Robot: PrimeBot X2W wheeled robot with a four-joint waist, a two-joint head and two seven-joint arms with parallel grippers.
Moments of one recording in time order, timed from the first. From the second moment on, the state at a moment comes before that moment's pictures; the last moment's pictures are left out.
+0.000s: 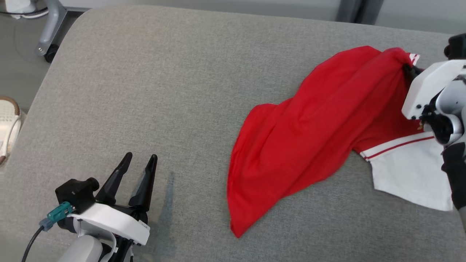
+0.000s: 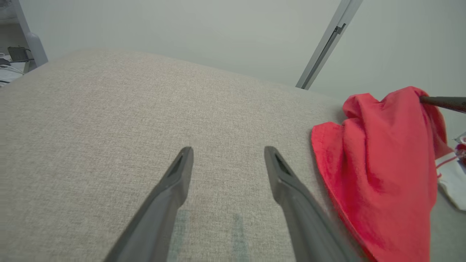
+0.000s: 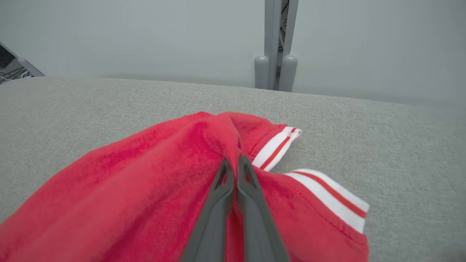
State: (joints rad) left arm -0.22 0.37 -0.47 0.25 -0.78 -0.02 -0.26; right arm -0.85 -0.24 0.07 0.79 0.30 0.13 0.33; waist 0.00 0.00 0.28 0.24
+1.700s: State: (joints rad) left arm -0.04 0.42 -0.68 0.17 -0.78 -0.02 0.08; right arm -0.10 -0.10 0.05 0.21 0.36 0.13 -0.09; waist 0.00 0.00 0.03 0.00
